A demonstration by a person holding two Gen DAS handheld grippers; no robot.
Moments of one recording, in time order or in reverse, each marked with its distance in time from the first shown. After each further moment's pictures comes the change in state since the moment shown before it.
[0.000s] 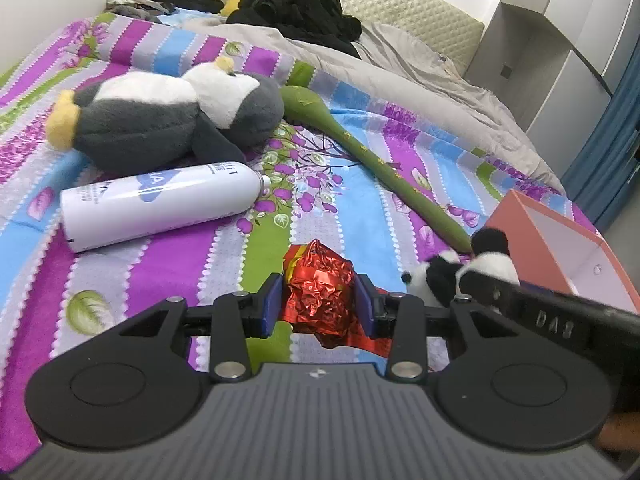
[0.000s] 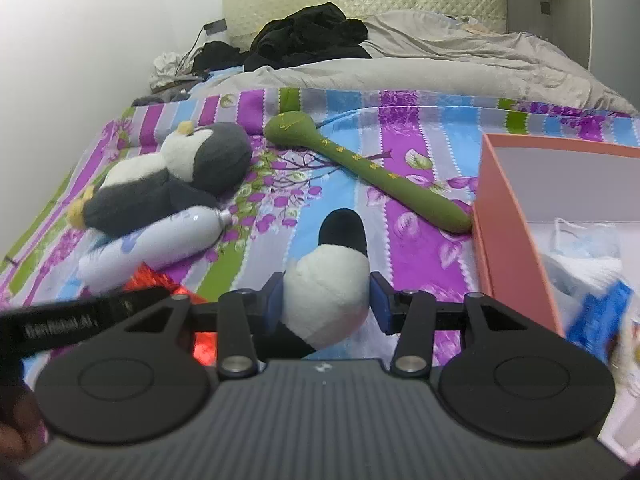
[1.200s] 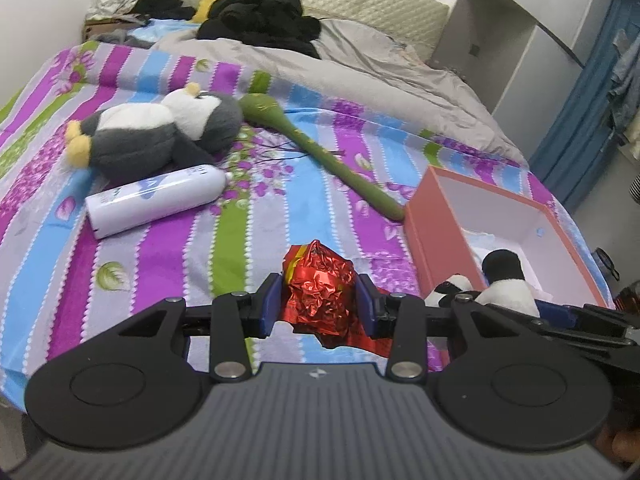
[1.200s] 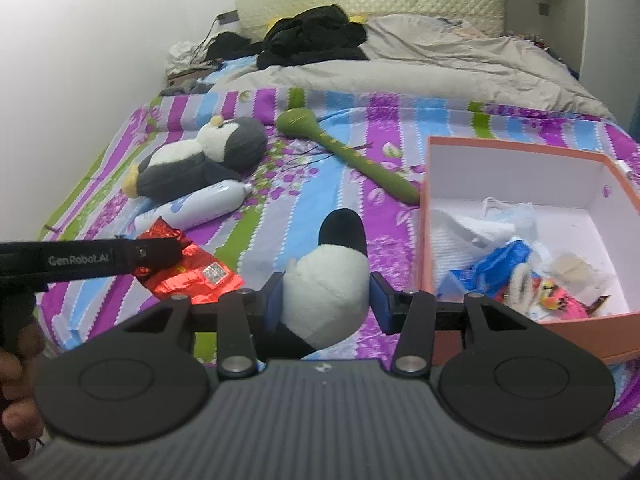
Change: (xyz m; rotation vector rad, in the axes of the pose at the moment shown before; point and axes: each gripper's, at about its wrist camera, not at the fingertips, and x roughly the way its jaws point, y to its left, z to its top) left arm -0.125 -0.073 -0.008 0.085 0.051 -0.034; right arm -0.148 -0.022 -0.008 -0.023 0.048 0.012
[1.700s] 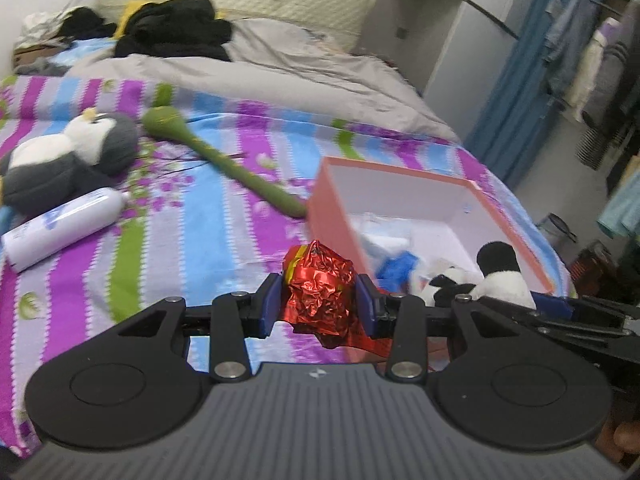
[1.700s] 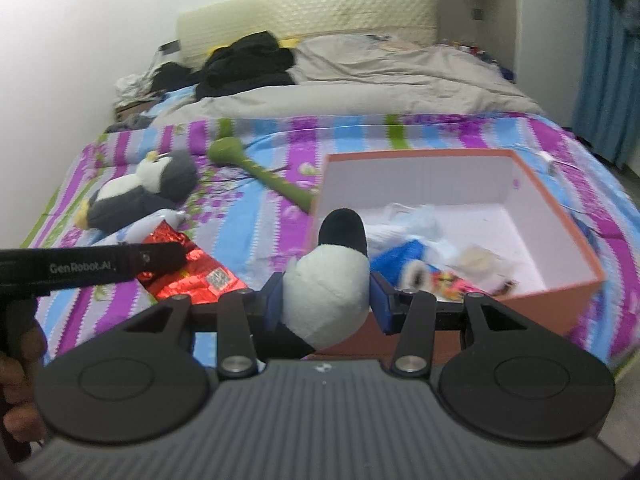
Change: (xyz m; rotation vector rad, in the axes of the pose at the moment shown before) left arm 0.010 -0.099 0.000 0.133 0.008 -0.165; right arm -0.060 -0.069 -0.012 0.099 -0.061 -0.154
